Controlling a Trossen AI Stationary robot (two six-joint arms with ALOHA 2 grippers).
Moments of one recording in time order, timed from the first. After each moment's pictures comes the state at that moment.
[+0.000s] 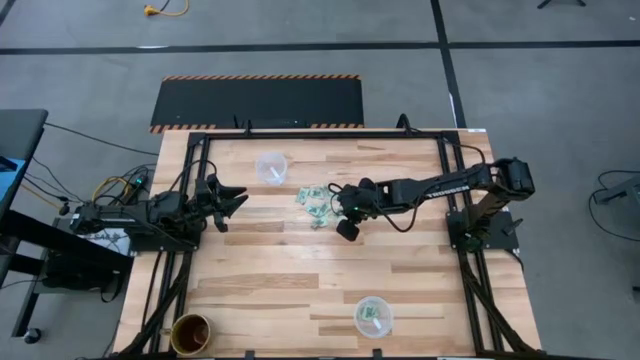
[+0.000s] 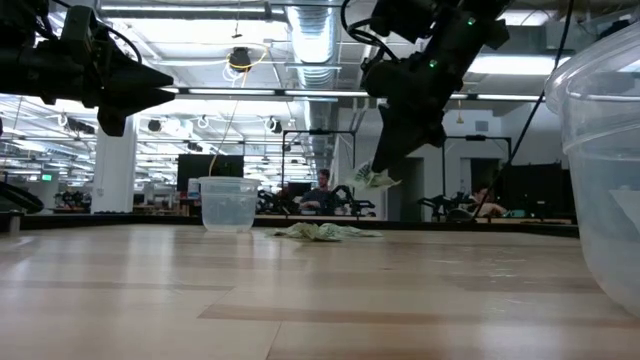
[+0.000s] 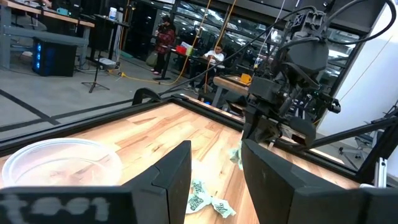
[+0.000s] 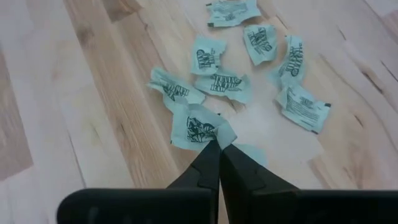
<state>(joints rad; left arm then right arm) -0.01 0.02 0.01 0.08 -0.36 -0.31 0.01 1.64 1.05 -0.41 0.17 0.38</state>
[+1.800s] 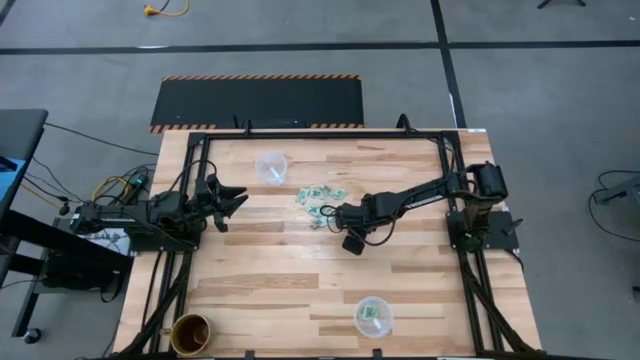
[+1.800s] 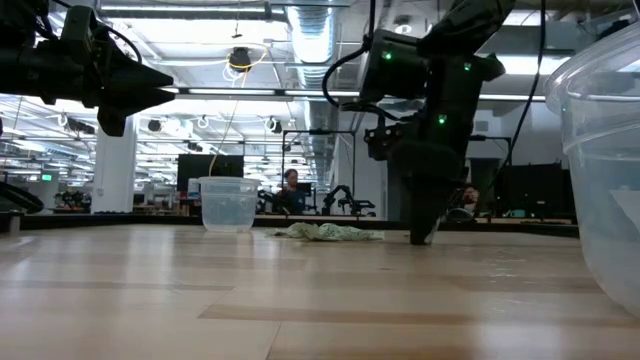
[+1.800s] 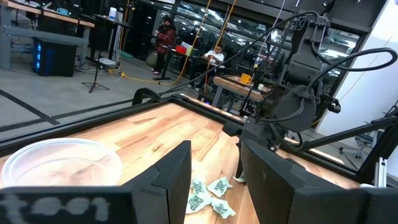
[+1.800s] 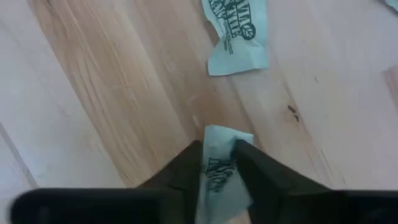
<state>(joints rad) -0.01 0.02 0.01 0.08 -0.36 -0.31 0.05 1.87 1.05 -0.57 0.10 0.43</state>
